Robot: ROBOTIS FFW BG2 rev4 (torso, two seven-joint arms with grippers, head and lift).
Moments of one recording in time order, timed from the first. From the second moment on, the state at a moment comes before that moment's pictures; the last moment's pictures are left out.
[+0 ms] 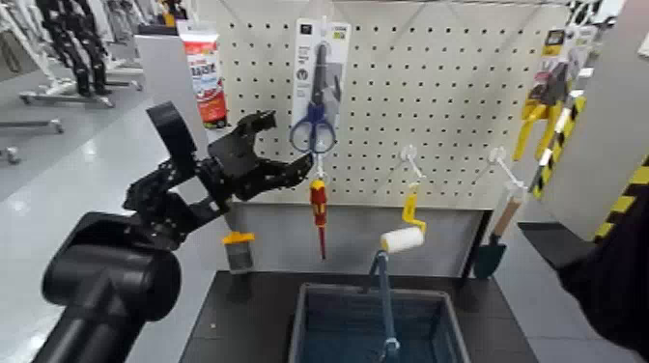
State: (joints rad) left arm -0.41 0.21 -0.19 -1.56 0.32 -0.04 -0.76; right arm 0.49 -0.06 0.20 -1.58 -0.09 -0.57 -0.07
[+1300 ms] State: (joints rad) left arm -0.68 0.18 -0.27 -1.26 0.30 -0.14 -0.84; right arm 0.48 -0.06 0.21 -1.58 -0.09 -0.56 -0.05
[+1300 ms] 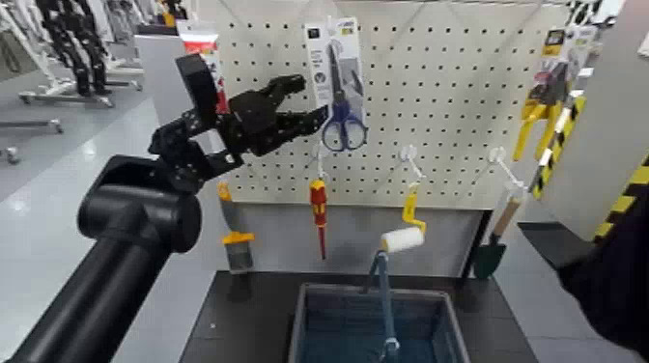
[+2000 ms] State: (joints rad) left arm -0.72 0.18 -0.29 -1.27 0.30 -0.10 -0.84; right arm 0.49 -0.06 0.21 -1.58 -0.10 -0.56 -0.05
